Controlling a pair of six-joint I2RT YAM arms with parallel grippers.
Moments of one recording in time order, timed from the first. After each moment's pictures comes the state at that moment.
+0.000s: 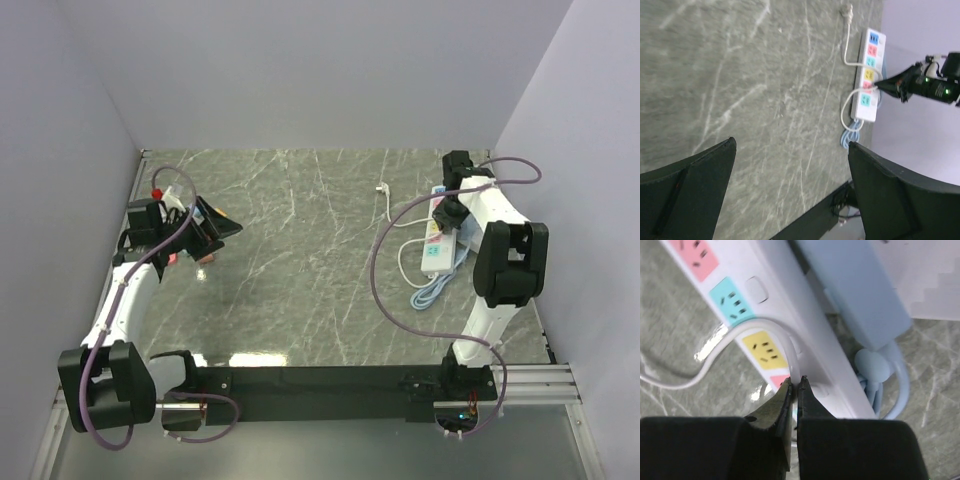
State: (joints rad) left arm 0.15 1.12 0.78 -0.29 0.71 -0.64; right arm -0.01 1.86 1.46 -0.87 0.28 0.71
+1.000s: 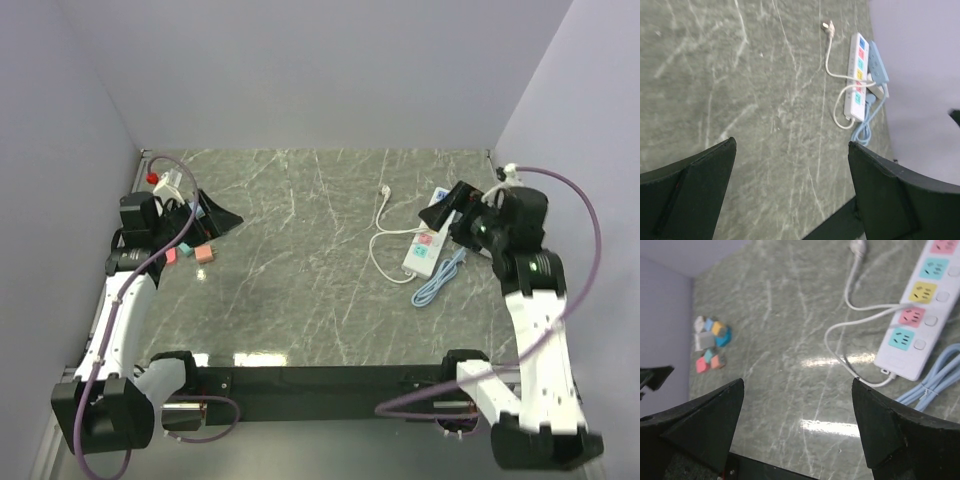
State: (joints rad) left arm 0.08 1.02 0.85 -0.31 0.68 -0.53; right arm -0.04 0.94 1.15 -0.75 -0.32 0.51
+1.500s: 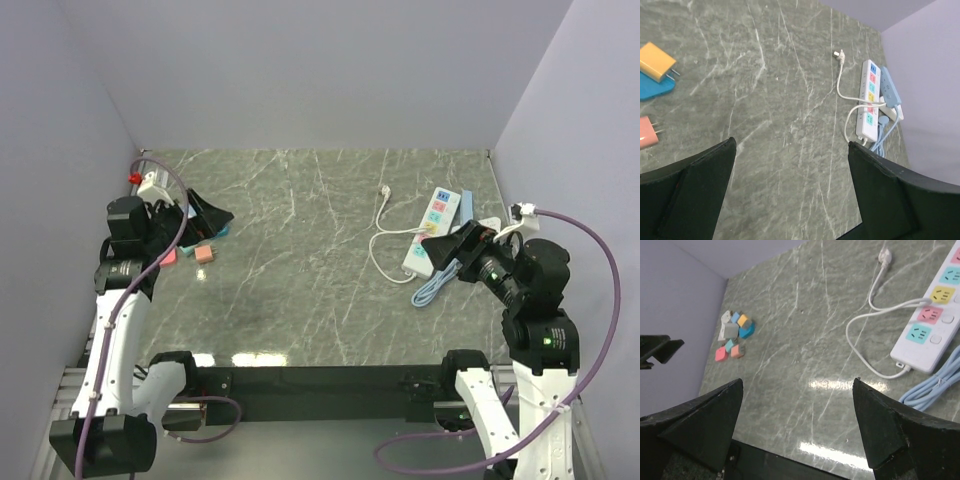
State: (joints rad) left arm 0.08 0.89 0.89 -0.38 0.54 -0.51; right arm -0.03 0.58 1.06 -0.81 -0.38 0.52
